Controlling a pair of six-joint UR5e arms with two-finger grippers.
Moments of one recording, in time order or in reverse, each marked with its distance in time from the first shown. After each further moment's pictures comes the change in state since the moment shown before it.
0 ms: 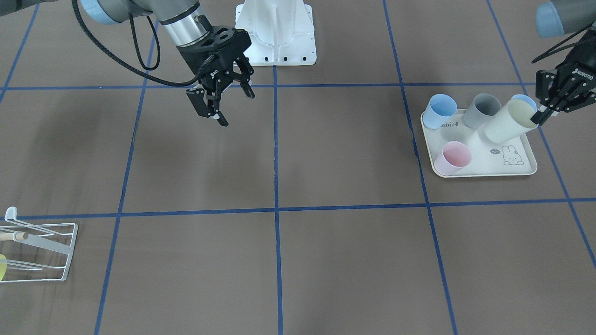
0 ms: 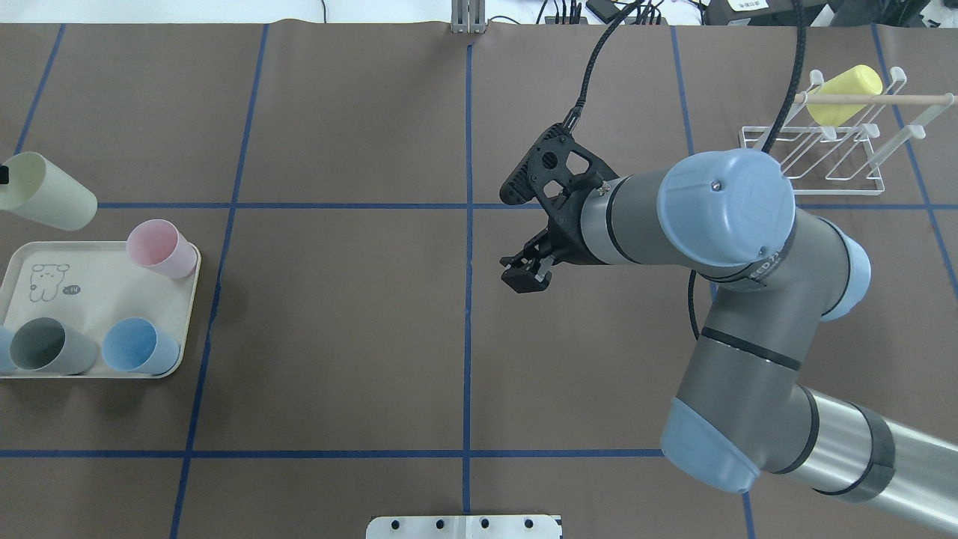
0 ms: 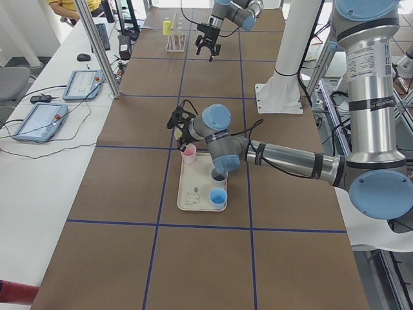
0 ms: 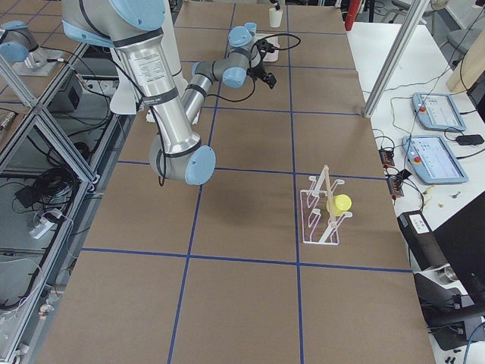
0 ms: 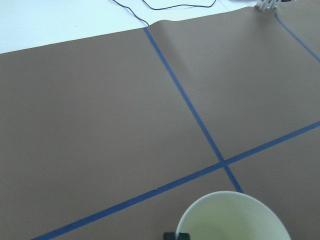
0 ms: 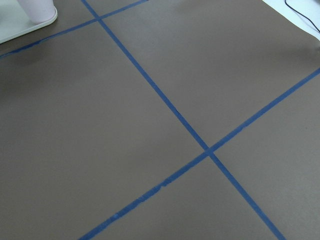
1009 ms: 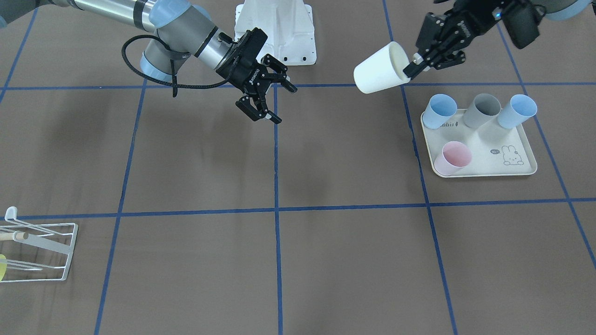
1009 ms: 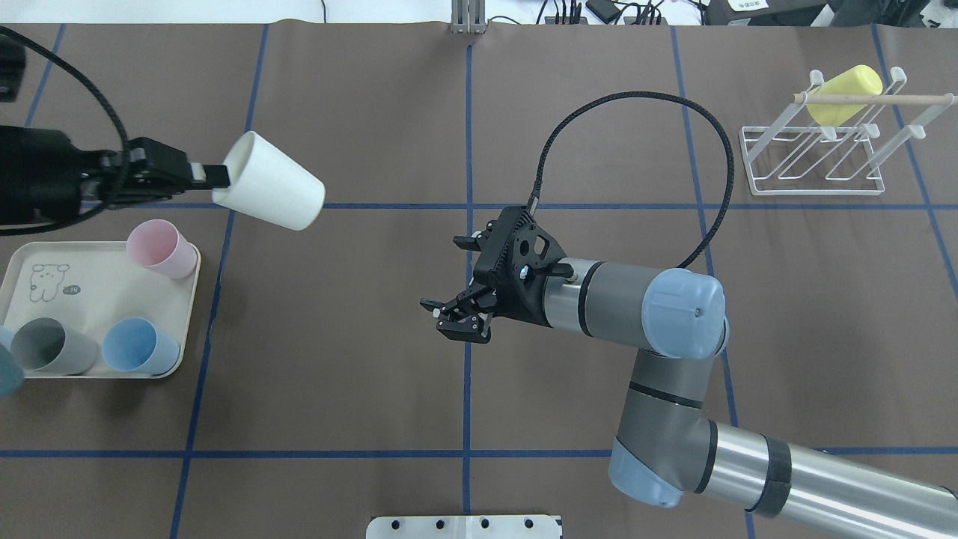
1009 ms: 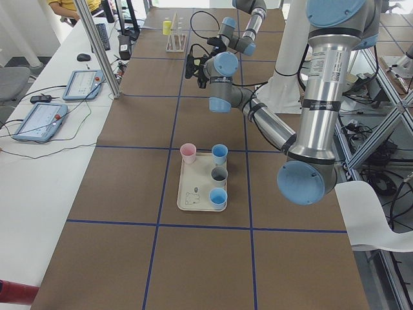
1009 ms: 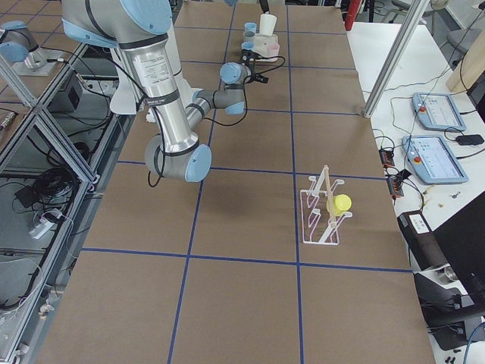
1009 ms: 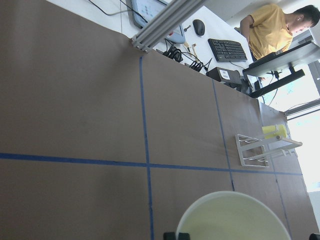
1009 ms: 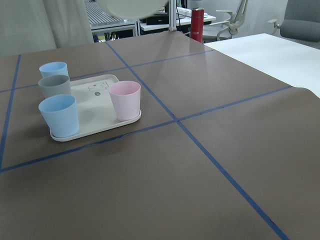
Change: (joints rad) left arm 0.402 -0.282 -0.179 0.035 0.240 -0.730; right arm -0.119 0.000 -0.348 0.890 -0.090 -0.008
